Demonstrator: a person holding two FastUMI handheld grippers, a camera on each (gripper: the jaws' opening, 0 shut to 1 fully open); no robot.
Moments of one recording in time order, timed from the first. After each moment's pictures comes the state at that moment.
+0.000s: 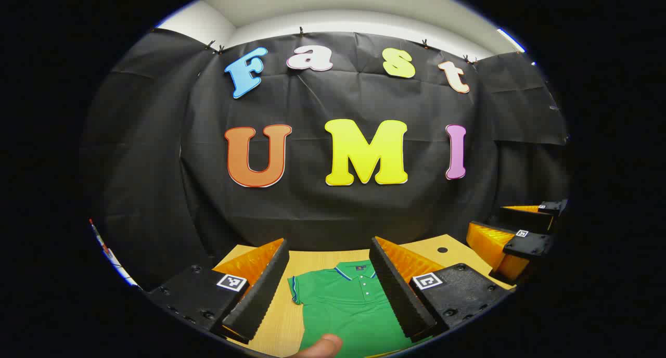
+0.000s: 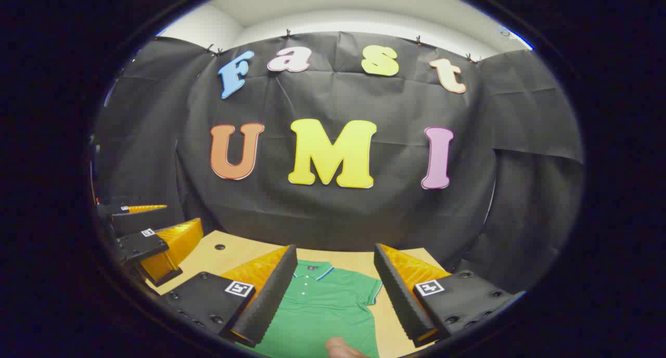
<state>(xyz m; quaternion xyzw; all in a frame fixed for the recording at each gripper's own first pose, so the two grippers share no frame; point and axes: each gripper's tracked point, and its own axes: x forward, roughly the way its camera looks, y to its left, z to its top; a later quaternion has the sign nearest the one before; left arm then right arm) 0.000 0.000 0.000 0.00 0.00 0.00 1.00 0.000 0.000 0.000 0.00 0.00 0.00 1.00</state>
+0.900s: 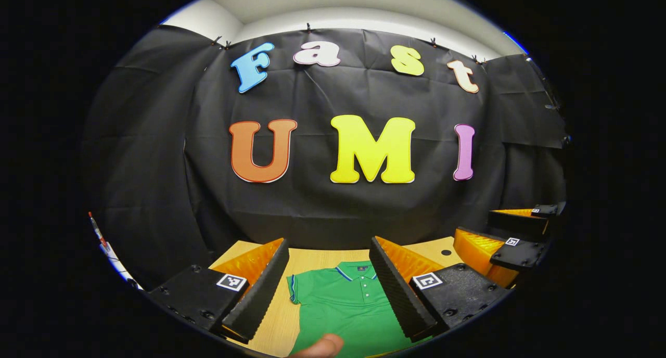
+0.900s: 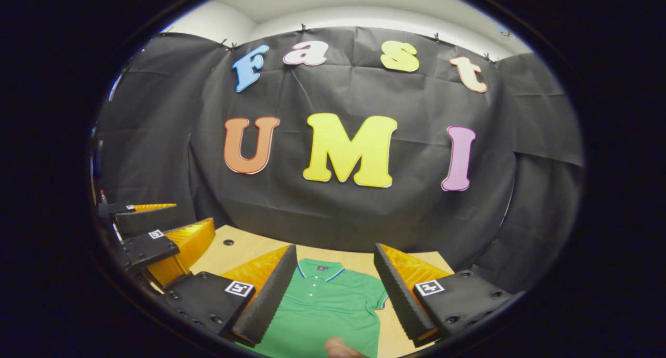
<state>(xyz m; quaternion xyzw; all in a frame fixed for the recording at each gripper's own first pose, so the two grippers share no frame) 0.018 -0.005 -0.011 -0.01 0.01 0.02 1.00 0.025 0.009 0.001 -0.01 0.01 0.04 1.00</state>
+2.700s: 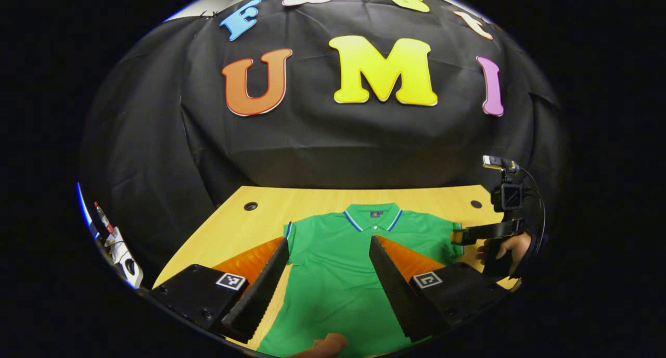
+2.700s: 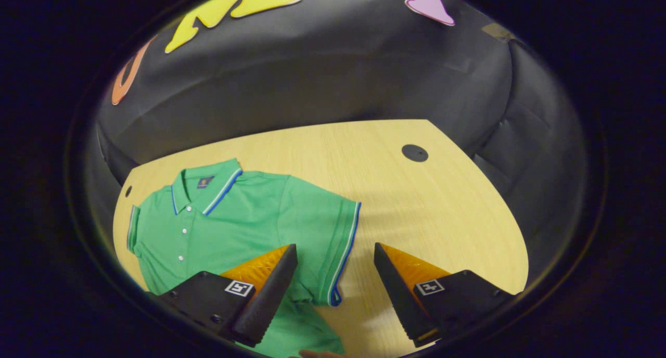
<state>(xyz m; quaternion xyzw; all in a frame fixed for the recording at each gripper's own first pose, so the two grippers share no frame) 0.073 -0.028 -0.157 0.01 0.20 0.09 0.97 0.275 -0.142 -0.325 0.09 0.36 -0.08 0.93</state>
